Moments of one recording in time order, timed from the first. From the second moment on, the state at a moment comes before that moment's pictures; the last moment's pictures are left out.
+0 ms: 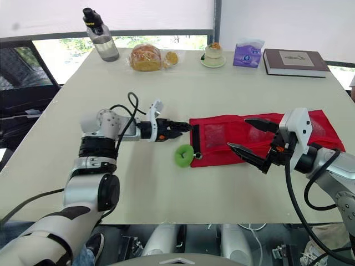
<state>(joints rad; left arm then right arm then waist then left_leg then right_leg) -0.96 0.26 0.23 0.62 -0.50 1.45 -0.61 -0.06 -0.79 -0.28 -0.67 0.85 0.65 0.69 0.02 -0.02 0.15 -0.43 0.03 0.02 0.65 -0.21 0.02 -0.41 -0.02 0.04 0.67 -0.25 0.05</state>
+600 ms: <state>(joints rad) -1.03 0.18 0.14 0.88 -0.49 1.39 -0.75 -0.05 -0.77 -0.28 -0.69 0.85 0.64 0.66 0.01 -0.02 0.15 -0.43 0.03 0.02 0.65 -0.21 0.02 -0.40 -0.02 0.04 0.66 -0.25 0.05</state>
